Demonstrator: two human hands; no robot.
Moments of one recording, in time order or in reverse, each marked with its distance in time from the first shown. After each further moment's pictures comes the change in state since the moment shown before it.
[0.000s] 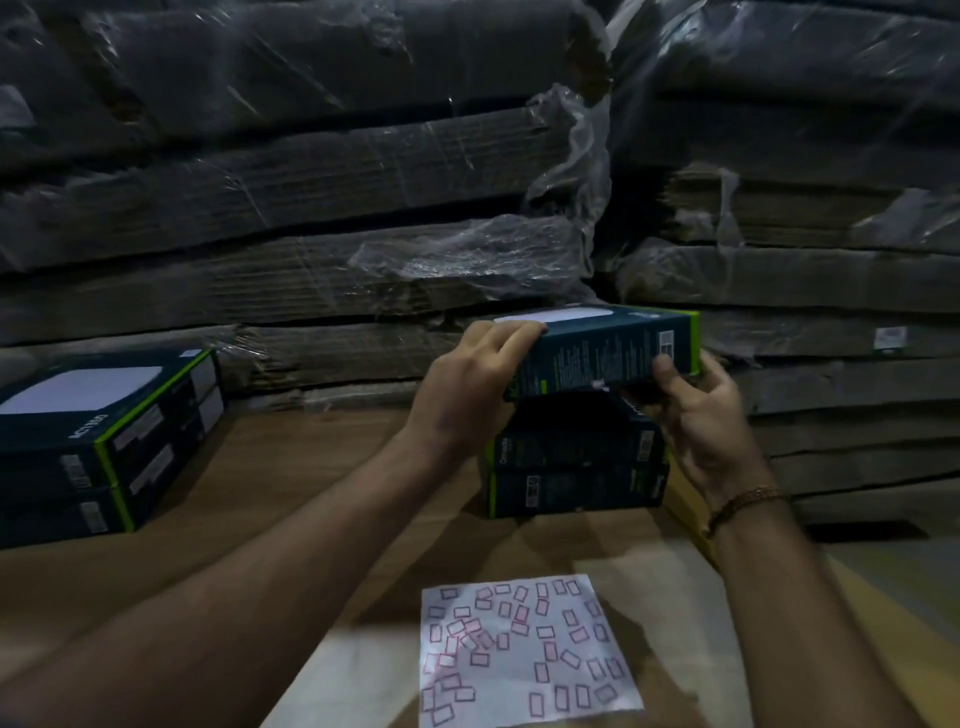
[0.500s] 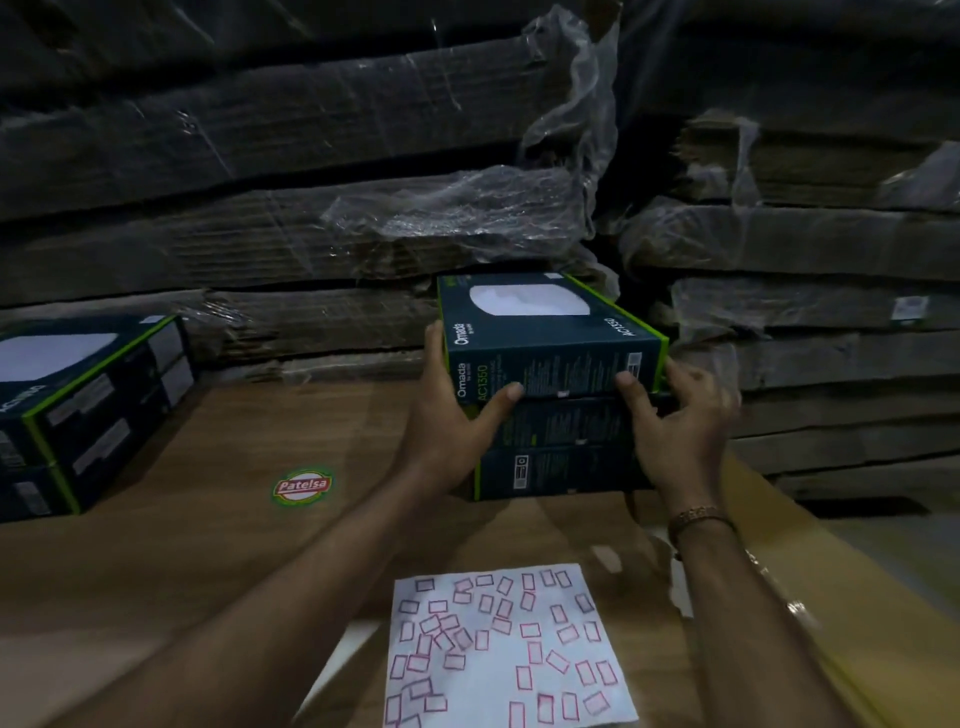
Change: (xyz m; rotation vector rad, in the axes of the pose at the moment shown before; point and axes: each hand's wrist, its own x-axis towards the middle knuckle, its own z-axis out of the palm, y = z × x) left_hand -0.057 0.006 0.059 -0.729 0.001 -0.664; right_hand -0.001 0.072 -0.023 -0.997 0.244 -0.355
